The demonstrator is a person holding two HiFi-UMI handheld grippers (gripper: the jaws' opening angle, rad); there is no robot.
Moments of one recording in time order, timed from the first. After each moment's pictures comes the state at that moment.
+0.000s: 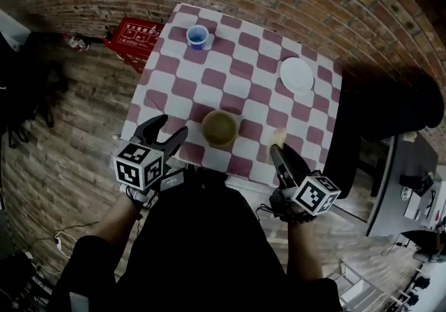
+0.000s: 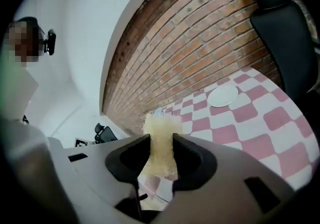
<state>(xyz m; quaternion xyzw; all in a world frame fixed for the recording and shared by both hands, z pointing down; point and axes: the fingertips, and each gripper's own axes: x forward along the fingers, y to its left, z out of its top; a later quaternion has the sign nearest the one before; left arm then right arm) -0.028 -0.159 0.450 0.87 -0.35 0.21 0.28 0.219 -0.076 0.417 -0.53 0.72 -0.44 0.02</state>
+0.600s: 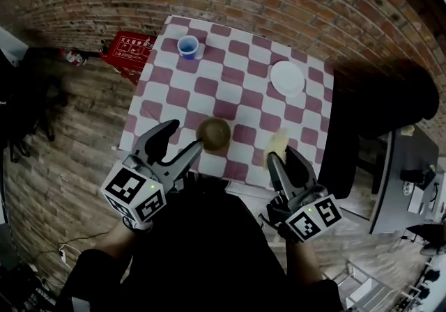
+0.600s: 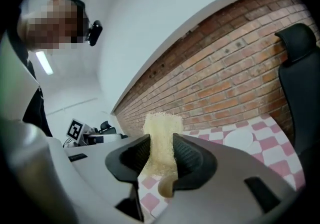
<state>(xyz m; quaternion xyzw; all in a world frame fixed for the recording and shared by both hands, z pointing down) 0.029 -0.133 0.315 0.92 -0.30 0.08 0.23 0.197 -0.069 0.307 -0.54 0.80 -0.25 0.05</state>
